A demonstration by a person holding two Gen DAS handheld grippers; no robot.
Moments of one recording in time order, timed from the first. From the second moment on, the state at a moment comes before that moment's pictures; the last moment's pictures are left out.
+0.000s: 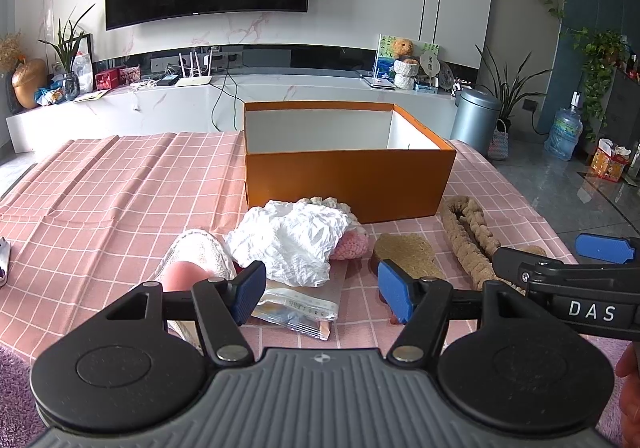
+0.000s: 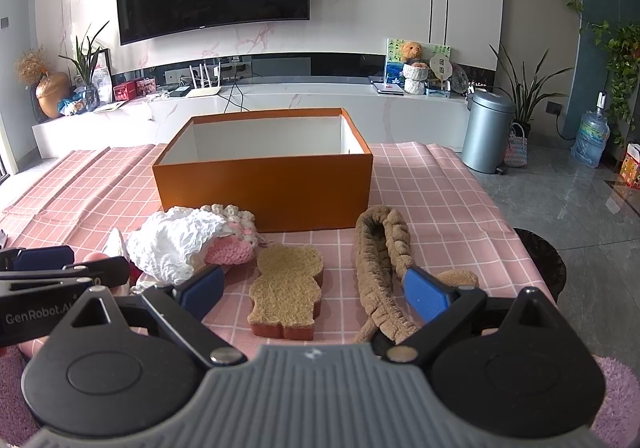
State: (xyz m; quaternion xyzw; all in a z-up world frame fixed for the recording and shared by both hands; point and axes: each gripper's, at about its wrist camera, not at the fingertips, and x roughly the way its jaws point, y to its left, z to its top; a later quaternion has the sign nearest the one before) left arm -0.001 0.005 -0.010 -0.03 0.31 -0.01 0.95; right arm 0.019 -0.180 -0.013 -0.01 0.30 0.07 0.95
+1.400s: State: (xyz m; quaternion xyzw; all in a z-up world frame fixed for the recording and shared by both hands) left arm 0.001 0.014 -0.015 -0.05 0.33 -0.03 0.94; right arm 0.022 -0.177 -0.017 -0.02 0.31 0.07 0.95
